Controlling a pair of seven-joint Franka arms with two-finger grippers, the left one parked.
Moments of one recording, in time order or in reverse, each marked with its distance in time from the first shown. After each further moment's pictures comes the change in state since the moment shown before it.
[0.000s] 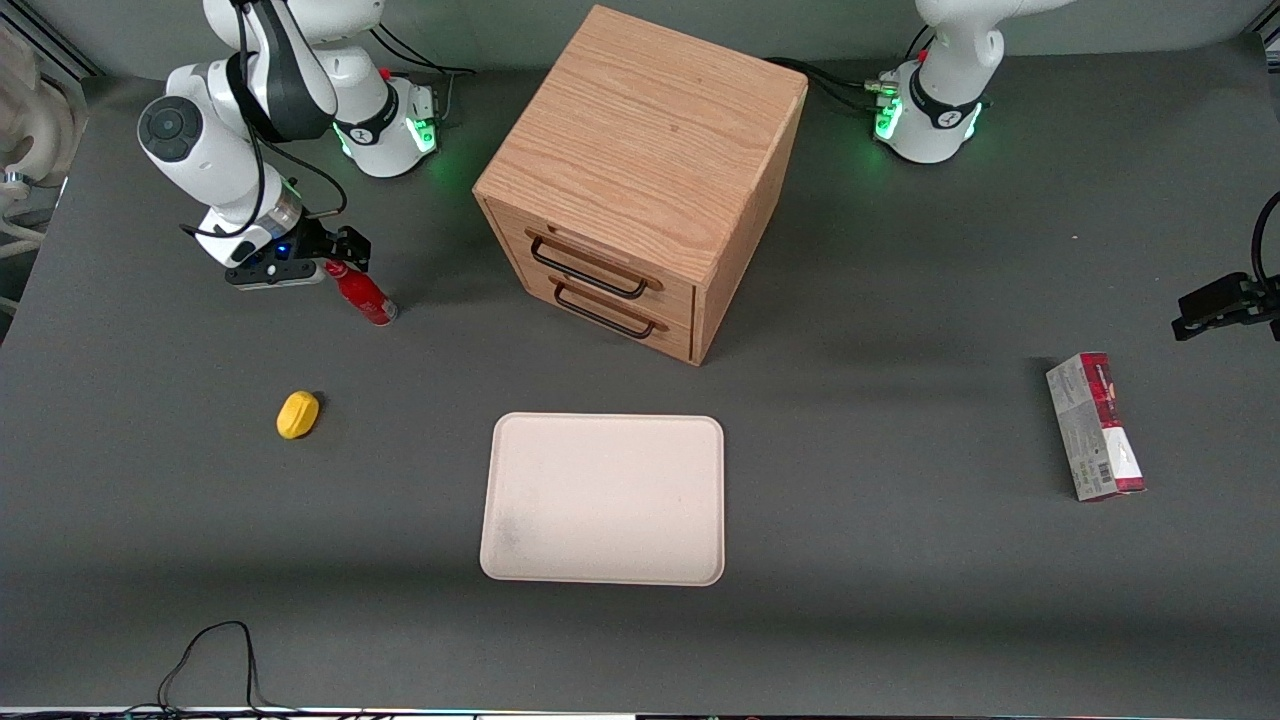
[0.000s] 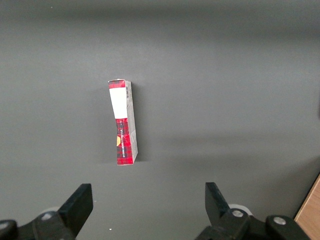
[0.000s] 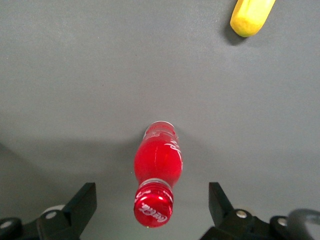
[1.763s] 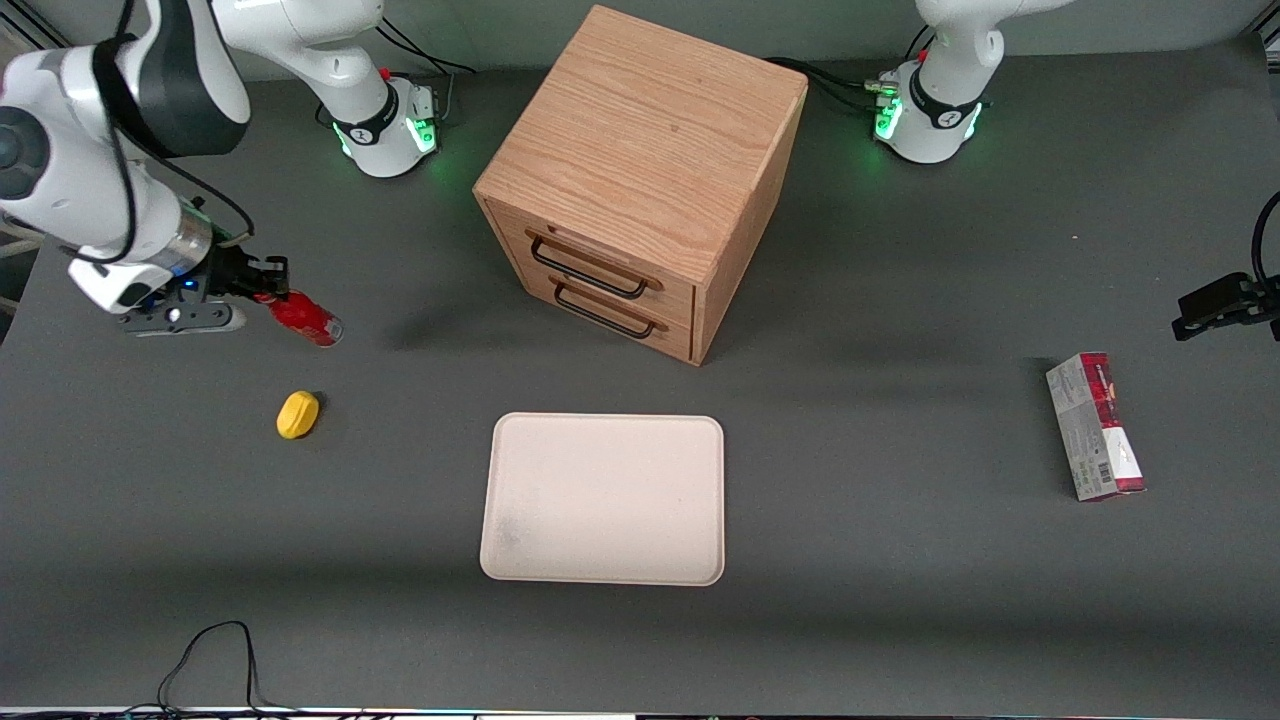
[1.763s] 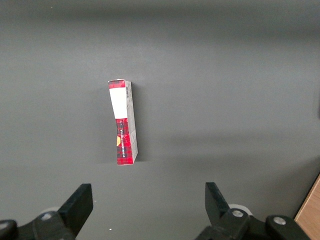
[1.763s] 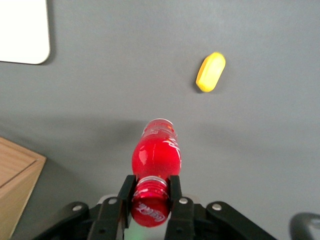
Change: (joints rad) arm -0.010 0.289 0.029 0.784 -0.001 -0.614 0.000
